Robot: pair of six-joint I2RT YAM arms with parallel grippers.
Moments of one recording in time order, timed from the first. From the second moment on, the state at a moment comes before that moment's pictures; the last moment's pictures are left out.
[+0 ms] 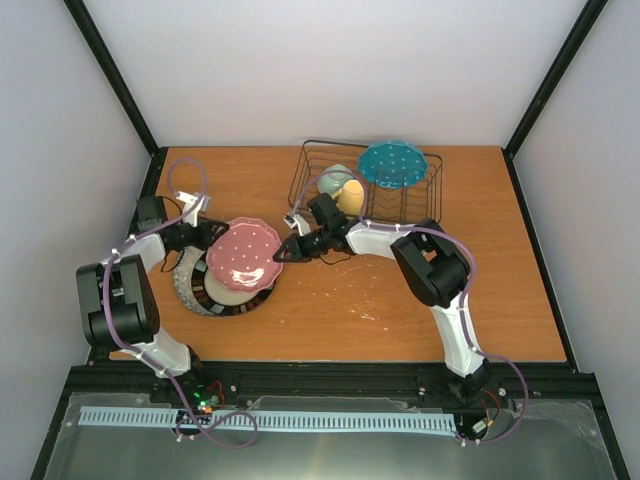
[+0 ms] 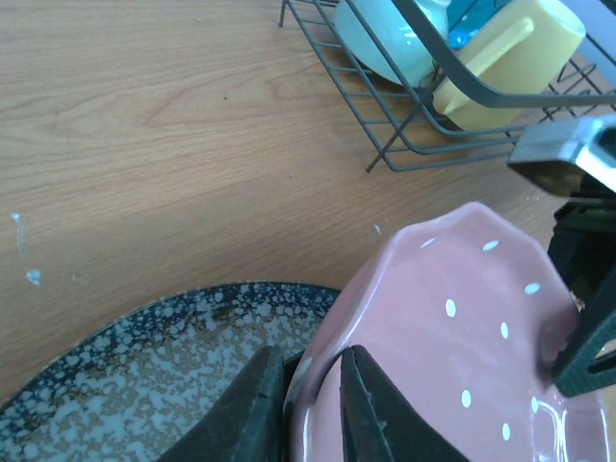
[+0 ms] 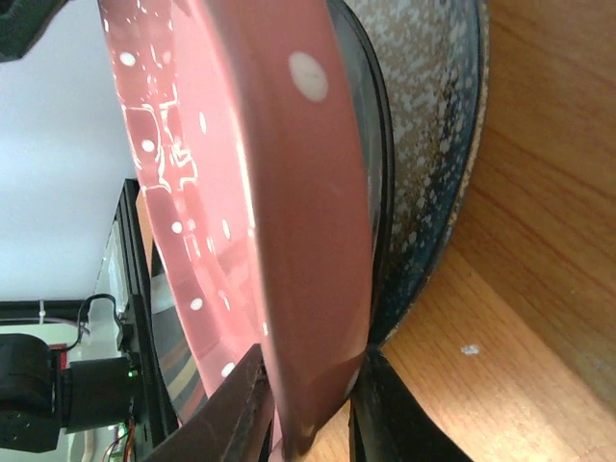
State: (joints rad) left arm 0.26 1.58 0.85 -0.17 0.90 0.35; right arm 0.72 2.17 1.42 -0.05 -0.83 0.49
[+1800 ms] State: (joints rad) left arm 0.22 1.52 1.02 -0.15 0.92 0.17; right arm 0.65 2.00 1.34 0.15 -0.85 0.54
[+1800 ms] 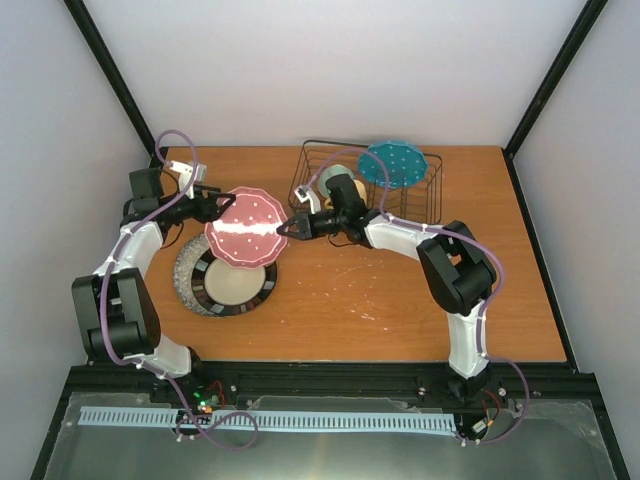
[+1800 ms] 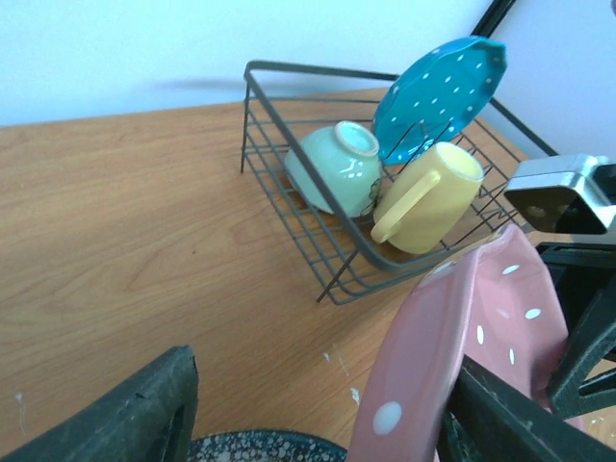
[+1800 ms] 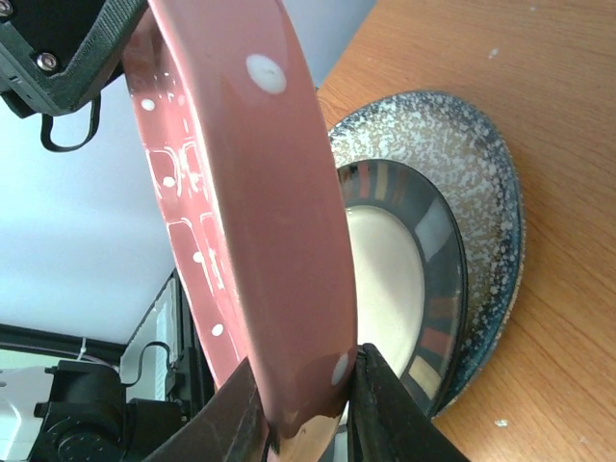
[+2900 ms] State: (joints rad) left arm 0.25 1.41 1.16 -0.04 0.92 0.08; right arm 0.63 1.99 1.34 0.12 -0.97 0.50
